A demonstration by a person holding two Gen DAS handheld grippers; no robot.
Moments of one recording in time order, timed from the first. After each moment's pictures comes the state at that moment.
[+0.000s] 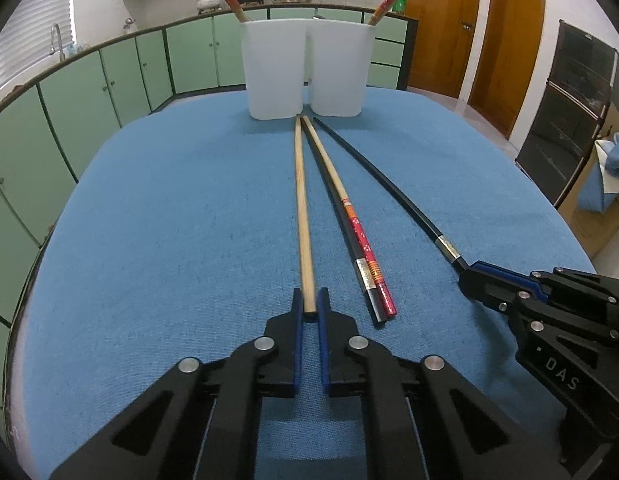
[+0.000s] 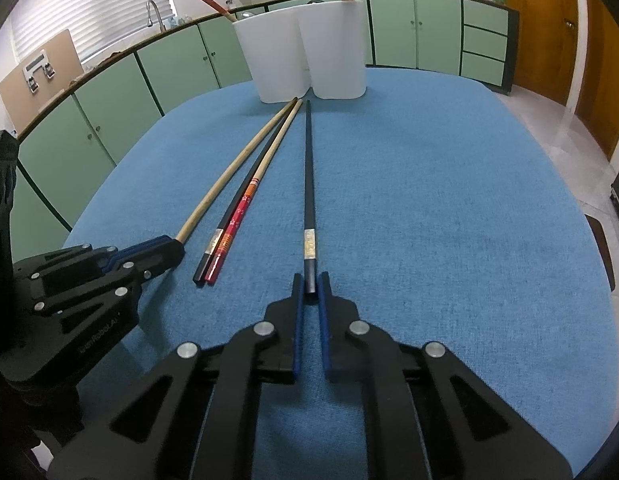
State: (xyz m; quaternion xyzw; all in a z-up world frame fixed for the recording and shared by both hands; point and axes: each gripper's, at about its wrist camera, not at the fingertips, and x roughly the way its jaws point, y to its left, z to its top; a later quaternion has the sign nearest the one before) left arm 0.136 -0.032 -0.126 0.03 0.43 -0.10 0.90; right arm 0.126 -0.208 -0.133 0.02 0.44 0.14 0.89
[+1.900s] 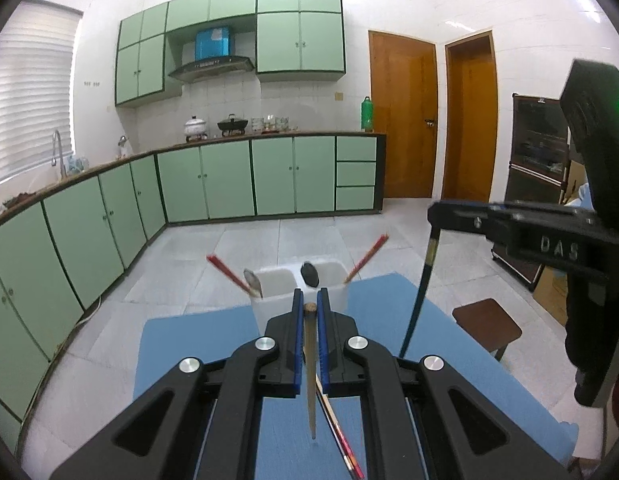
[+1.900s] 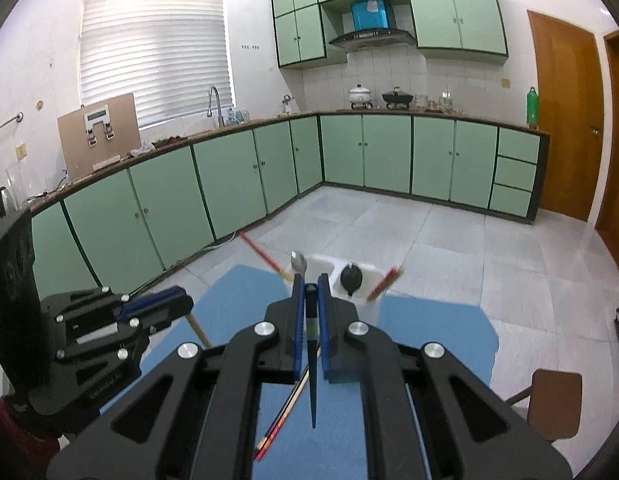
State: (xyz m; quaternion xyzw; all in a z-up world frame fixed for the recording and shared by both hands) left arm 0.157 -0.026 0.075 0.05 0.21 -0.14 0.96; right arm 0.186 -0.216 0.112 -0.01 0.24 0.22 0.95
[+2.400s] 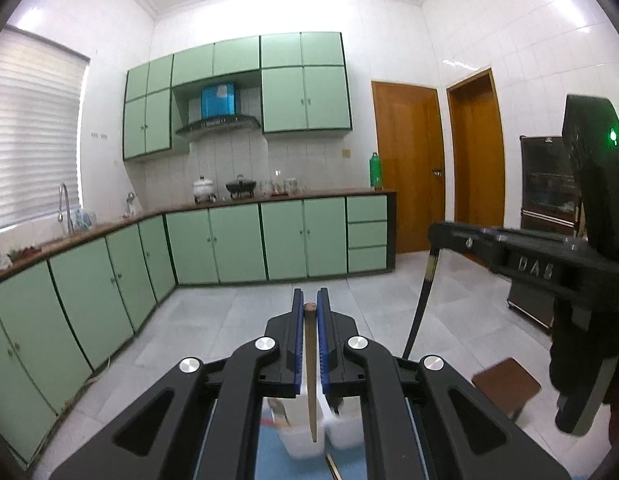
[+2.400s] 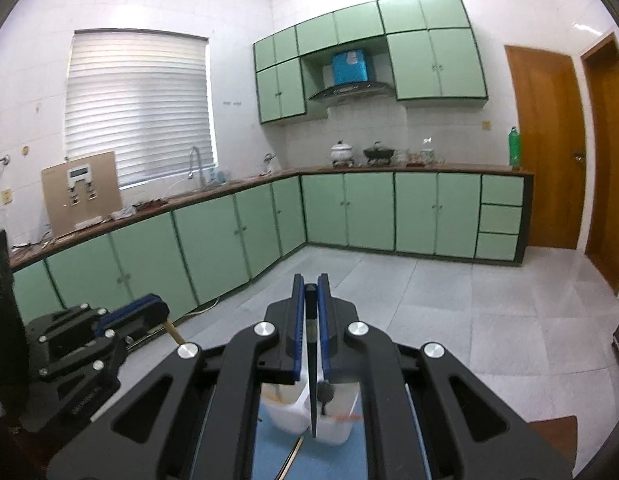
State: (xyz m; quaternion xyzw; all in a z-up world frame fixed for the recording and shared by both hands) left arm 0.228 -0.034 0.171 0.05 0.11 -0.13 0.98; right arm 0.270 -0.228 0.192 0.02 0.15 0.17 0.97
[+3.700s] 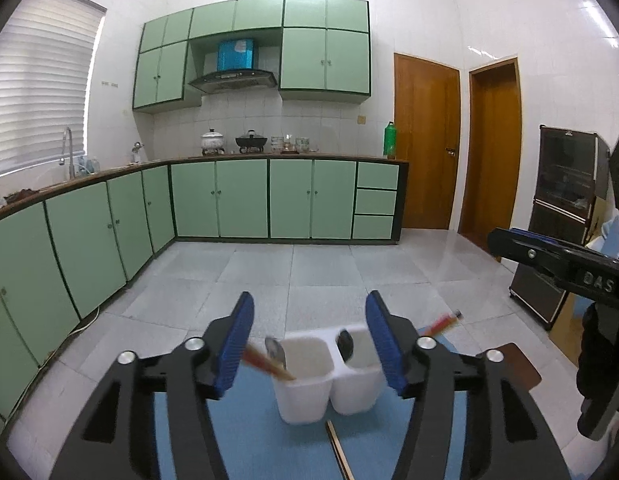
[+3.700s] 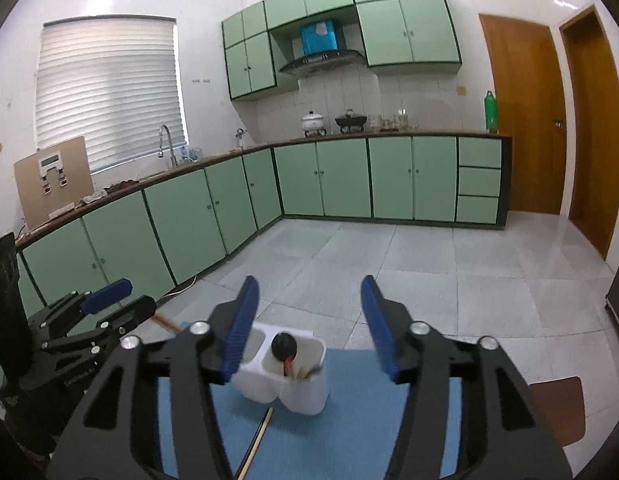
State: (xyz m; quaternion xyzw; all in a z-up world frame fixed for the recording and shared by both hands) left arm 0.244 -0.009 0.080 0.01 0.18 -0.12 0.98; right arm 0.241 -0.247 0.098 0.03 0.19 0.14 0.97
